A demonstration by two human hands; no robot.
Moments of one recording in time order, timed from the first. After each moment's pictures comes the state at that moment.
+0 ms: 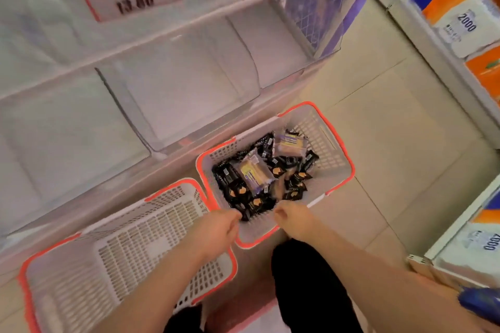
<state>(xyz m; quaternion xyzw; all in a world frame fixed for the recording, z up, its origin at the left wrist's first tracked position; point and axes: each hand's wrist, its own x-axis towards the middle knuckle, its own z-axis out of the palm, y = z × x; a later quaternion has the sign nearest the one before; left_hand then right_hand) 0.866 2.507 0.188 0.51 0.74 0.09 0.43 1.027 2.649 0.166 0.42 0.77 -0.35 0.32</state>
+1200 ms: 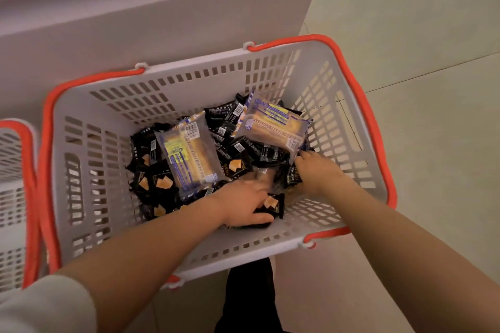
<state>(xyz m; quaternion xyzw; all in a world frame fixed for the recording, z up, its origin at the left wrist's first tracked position) 1.025 2.739 -0.167 0.62 0.69 0.00 0.37 1.111 2.916 -0.163 0.14 0.93 -0.06 0.35</state>
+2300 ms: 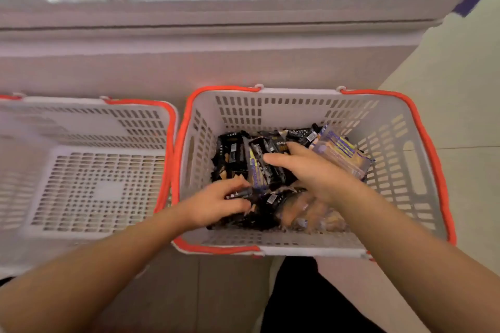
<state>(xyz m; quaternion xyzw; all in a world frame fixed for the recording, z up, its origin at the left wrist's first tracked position) 0.984 2.569 -0.050 0.25 0.75 0.40 0.47 1.020 2.771 -0.030 0.27 0.67 -0.64 0.26</state>
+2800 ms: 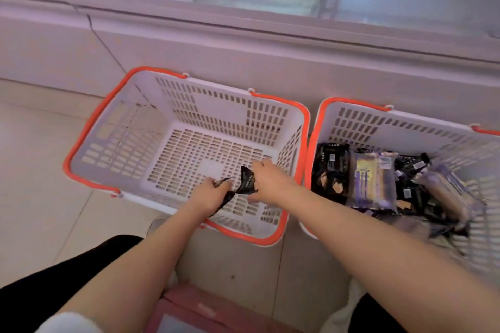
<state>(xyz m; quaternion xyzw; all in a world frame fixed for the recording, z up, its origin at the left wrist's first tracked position) 0.970 2.335 -0.089 -0.15 0.89 0.29 0.30 0.960 2.494 -0.051 -0.11 0.93 -0.14 0.31</state>
